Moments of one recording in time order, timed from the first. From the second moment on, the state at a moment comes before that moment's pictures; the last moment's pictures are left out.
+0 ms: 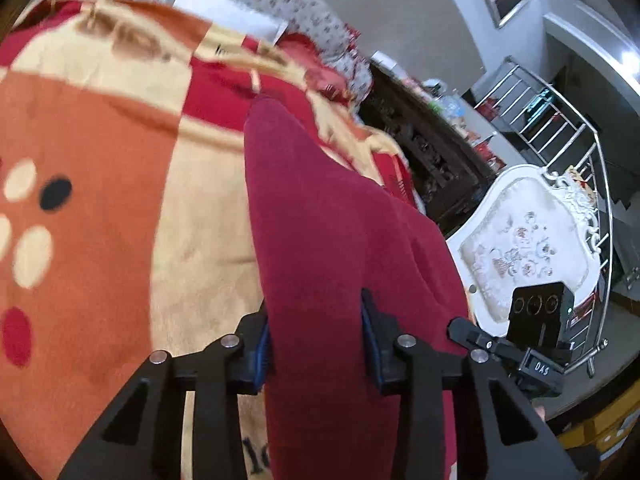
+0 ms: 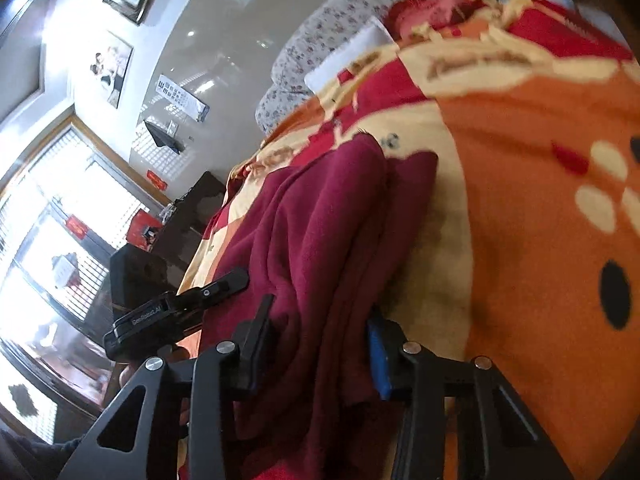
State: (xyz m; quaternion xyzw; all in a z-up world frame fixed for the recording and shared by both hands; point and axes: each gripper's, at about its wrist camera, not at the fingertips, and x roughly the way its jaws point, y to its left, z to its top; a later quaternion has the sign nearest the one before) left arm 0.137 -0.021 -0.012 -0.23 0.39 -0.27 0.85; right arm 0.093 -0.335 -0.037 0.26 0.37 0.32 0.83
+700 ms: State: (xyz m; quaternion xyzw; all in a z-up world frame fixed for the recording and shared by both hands) left arm 0.194 0.129 -0.033 -0.23 0.41 -0.13 0.87; right arm 0.191 -0.159 -0.041 0.25 0.41 0.39 0.79
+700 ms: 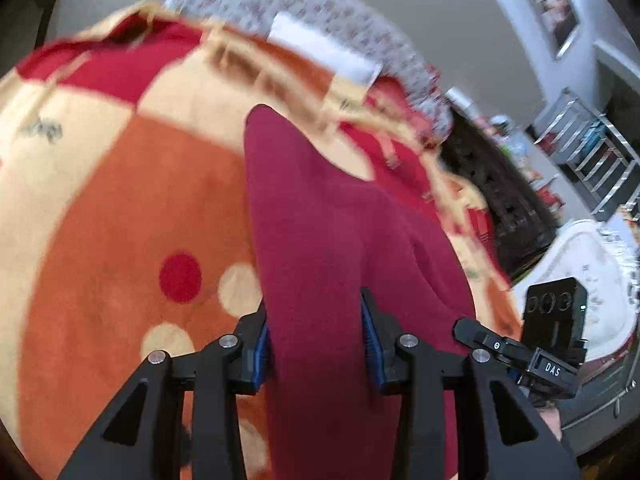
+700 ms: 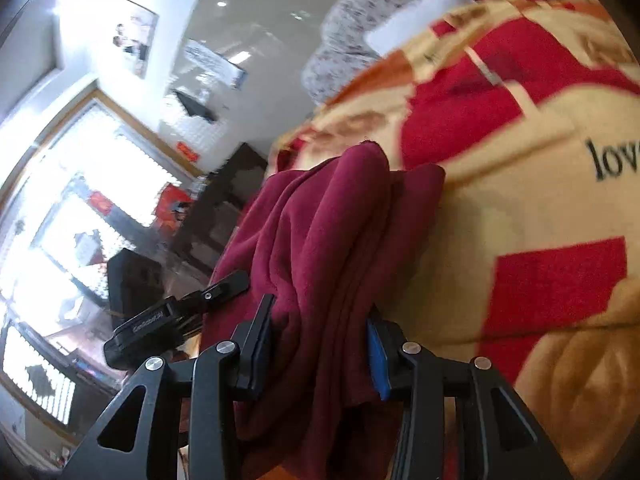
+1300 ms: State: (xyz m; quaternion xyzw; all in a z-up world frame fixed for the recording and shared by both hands) left arm 0.093 0.108 -0.019 -0.14 0.37 -0.16 0.90; right arm 0.110 -0.130 0.037 -0.07 0.29 0.41 0.86
